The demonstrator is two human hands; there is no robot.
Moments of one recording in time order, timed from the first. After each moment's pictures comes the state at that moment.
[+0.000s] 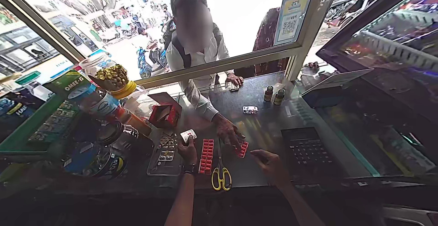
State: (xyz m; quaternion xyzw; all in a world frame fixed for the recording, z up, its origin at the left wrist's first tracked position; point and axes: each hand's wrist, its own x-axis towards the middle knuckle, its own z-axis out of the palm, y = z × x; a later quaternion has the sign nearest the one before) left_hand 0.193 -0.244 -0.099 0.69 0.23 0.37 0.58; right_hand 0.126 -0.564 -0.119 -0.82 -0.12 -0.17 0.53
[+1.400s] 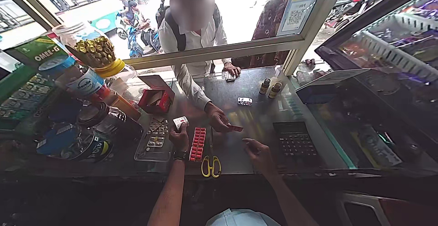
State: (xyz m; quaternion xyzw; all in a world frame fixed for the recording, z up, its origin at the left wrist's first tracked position) left_hand 0.192 -0.244 -0.104 0.72 0.22 0.36 0.55; right_hand 0.124 -0.566 -0.117 -0.82 -0.12 -0.15 0.54
